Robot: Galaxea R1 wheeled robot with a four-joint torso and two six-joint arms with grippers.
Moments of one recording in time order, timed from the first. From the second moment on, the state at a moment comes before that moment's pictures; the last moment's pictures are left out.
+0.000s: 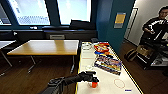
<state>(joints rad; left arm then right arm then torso) 0.44 3.16 -2.33 0.28 0.47 -0.50 -1.31 2.07 -1.23 0.55 0.26 0.02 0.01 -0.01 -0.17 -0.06</state>
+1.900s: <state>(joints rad) 0.44 3.16 -2.37 0.28 0.43 -0.50 -1.30 2.09 -1.26 0.55 0.24 0.02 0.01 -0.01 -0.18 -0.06</state>
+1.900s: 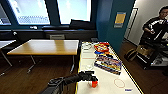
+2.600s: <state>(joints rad) 0.44 3.16 -2.42 0.27 0.43 -0.53 -1.29 2.09 -1.26 0.55 0.24 0.02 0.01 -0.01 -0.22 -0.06</state>
